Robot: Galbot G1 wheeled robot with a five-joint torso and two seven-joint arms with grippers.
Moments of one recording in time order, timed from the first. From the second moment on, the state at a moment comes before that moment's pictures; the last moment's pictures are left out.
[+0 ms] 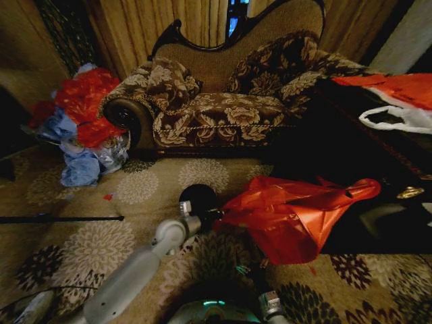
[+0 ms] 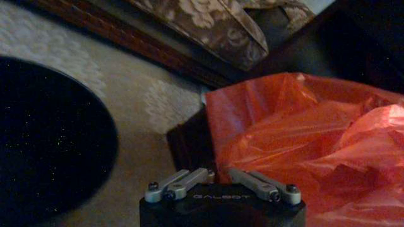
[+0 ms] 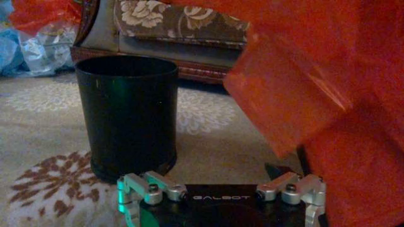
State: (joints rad) left arm 0.92 -0.97 -0.02 -1.96 -1.30 0.50 -0.15; right arm -1.66 1.41 0.33 1.72 -0.09 0.27 0.06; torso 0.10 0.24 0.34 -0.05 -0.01
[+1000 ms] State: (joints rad) left arm 1.09 -0.72 -0.34 -1.97 -1.18 0.47 -0.05; right arm -1.68 1.41 0.38 1.76 -0.07 0.32 0.06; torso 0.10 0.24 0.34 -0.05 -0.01
